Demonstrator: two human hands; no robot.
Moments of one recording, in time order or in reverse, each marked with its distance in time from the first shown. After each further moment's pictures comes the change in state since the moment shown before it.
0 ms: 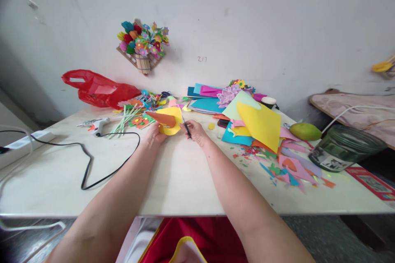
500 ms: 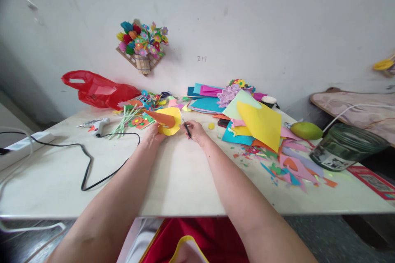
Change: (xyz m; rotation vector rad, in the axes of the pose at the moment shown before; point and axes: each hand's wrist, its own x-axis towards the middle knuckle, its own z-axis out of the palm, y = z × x) left_hand 0.002 0.002 0.000 0.002 0.072 0.009; right_hand -0.001 0.001 0.000 0.038 -0.001 -0.005
